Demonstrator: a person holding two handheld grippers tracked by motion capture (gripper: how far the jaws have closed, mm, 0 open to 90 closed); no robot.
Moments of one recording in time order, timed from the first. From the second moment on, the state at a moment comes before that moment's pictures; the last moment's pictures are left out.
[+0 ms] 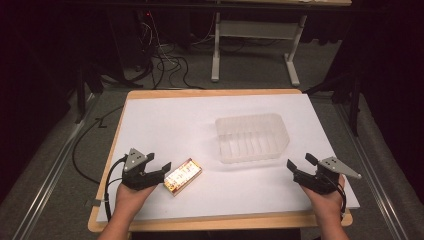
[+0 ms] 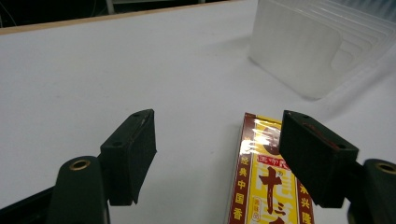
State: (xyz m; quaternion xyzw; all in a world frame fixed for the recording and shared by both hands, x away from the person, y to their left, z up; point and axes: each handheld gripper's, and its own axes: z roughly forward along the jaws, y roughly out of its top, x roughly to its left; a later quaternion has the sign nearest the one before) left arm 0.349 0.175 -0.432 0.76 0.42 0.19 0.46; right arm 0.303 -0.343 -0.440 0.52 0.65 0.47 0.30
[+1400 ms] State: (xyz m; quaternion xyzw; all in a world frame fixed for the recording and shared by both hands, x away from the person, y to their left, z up) left arm 0.354 0.123 -0.467 0.89 0.34 0.11 0.29; right arm 0.310 -0.339 -0.447 0.52 0.67 0.46 0.28
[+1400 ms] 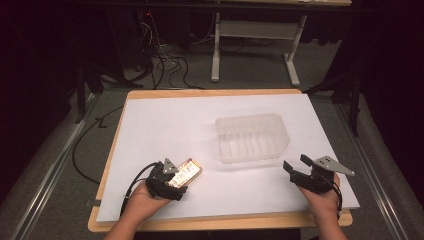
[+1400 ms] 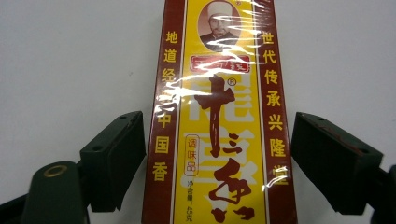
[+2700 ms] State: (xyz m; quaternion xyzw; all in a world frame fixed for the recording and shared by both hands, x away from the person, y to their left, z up) left arm 0.348 0.123 -0.454 0.87 0.33 0.11 0.34; right arm 0.309 -0.336 -0.449 0.50 0.67 0.48 0.26
